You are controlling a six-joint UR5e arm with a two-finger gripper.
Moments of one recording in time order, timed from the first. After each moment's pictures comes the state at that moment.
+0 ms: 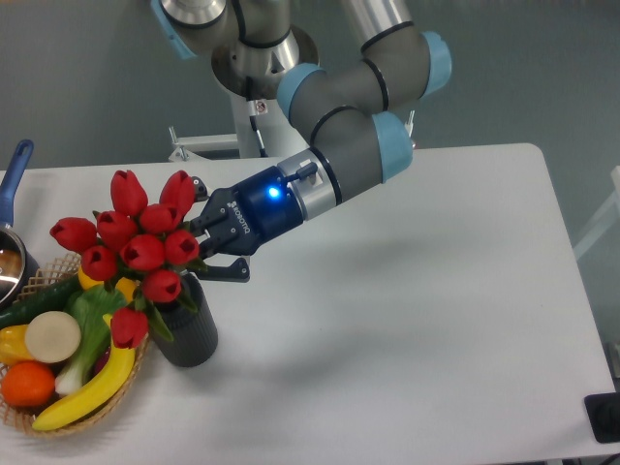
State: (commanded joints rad) arm 2.49 -1.87 -1.81 -0.90 0.06 1.23
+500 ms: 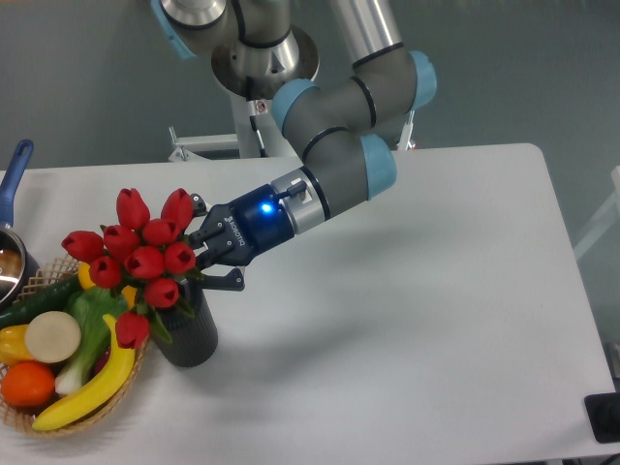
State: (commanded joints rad) arm 2.50 -1.88 -1.95 -0.90 0.06 1.38
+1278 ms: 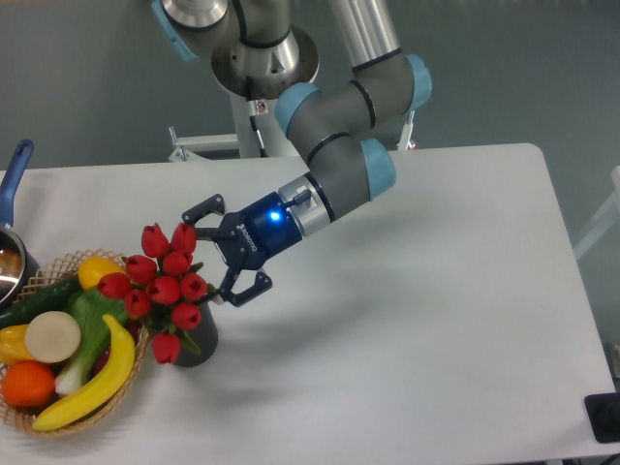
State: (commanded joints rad) arm 2.55 -1.88 -1.97 -0.90 0.22 1.38
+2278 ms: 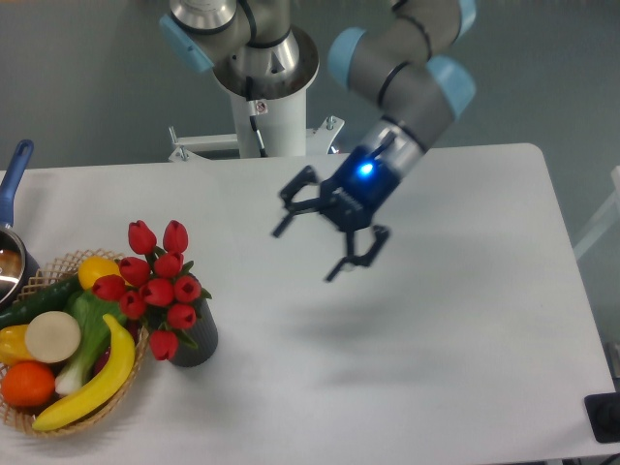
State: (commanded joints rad) arm 2.83 -1.70 -1.87 -0.90 0.75 1.36
